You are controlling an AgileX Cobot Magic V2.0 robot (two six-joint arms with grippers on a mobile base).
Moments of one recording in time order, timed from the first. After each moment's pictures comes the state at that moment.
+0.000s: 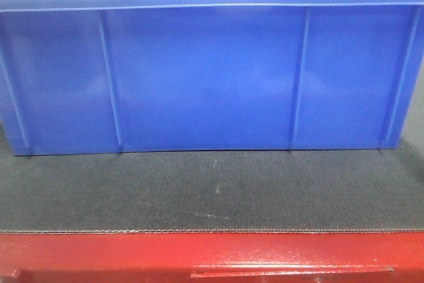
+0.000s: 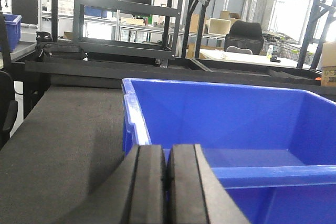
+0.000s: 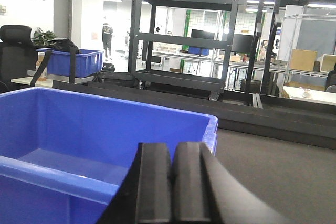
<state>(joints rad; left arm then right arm) -0.16 0.30 -0.30 0.12 0.00 -0.21 0.30 0.29 -0.31 -0.12 -0.07 0.05</state>
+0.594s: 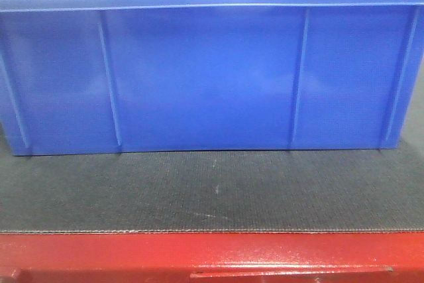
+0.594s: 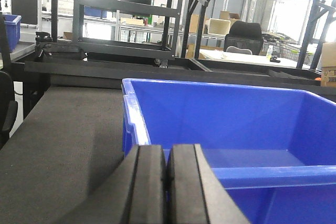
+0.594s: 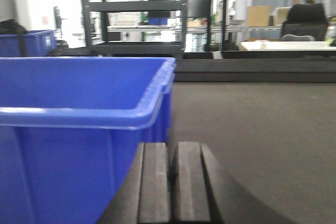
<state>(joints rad) -0.16 0.30 -0.30 0.12 0.00 -0.21 0.12 0.05 -0.04 0.07 -0.02 -0.01</state>
